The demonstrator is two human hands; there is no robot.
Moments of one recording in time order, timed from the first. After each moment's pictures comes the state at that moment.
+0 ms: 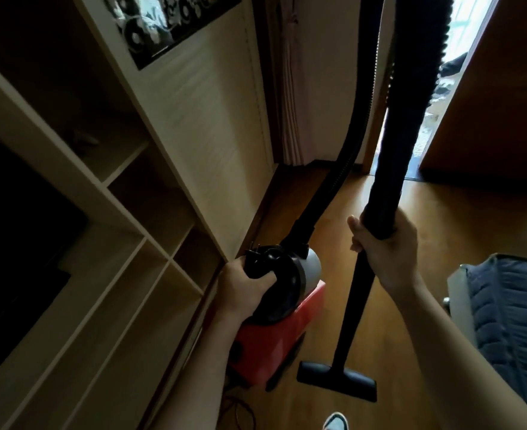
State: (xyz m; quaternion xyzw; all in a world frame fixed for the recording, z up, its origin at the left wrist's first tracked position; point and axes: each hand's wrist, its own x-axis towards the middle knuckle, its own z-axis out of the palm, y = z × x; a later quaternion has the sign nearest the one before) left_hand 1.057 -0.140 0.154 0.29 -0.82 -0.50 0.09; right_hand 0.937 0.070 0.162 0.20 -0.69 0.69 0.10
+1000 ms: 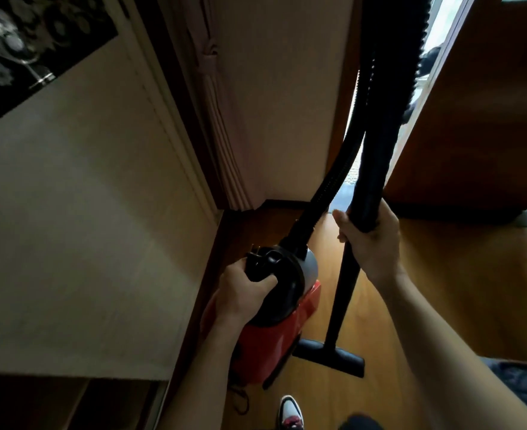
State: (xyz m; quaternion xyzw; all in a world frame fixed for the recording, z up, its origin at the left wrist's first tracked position) left_hand 0.521 -0.171 0.125 0.21 -0.84 -0.50 0.01; right_hand 0.430 0.038 0.156 0.14 -0.73 0.65 0.16
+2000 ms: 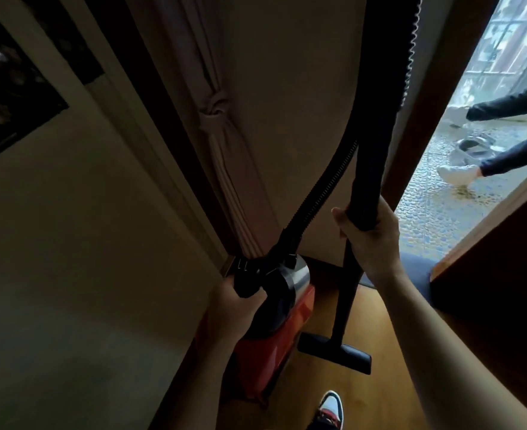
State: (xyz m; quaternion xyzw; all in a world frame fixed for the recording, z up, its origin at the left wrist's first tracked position) left_hand 0.120 -0.180 0.109 0.36 -0.80 -0.48 0.08; right_hand -0.047 0.005 0.150 0.18 -0.71 0.68 0.09
